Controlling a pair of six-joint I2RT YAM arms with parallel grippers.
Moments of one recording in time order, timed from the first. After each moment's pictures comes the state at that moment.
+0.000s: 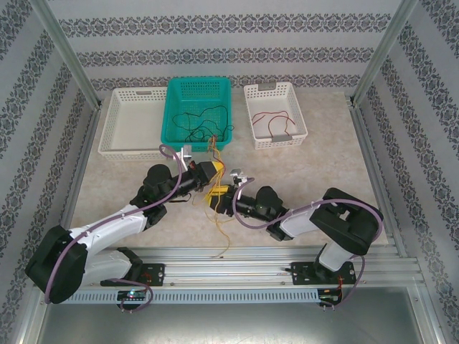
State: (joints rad) left arm -0.58 1.16 0.51 0.65 0.41 -1.33; right arm 0.92 1.63 0.41 1.24 -0.27 0.67
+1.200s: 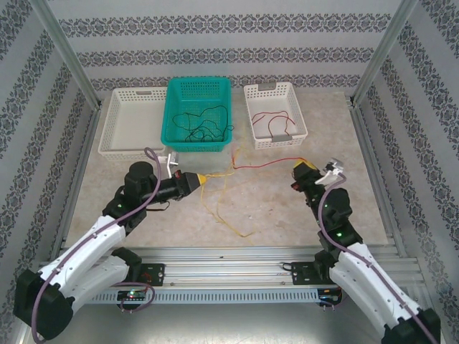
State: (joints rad) left arm -0.42 0.87 0.59 -0.01 0.62 -1.01; right arm 0.33 0.51 0.27 0.25 0.10 0.68
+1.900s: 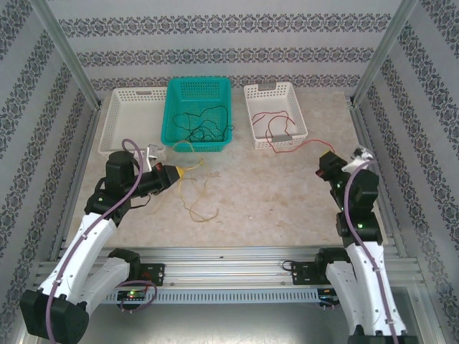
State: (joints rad) left arm -0.17 0.85 0.72 -0.37 0.67 -0.82; right arm 0.02 0.60 0.61 -0.16 -0.14 0.68
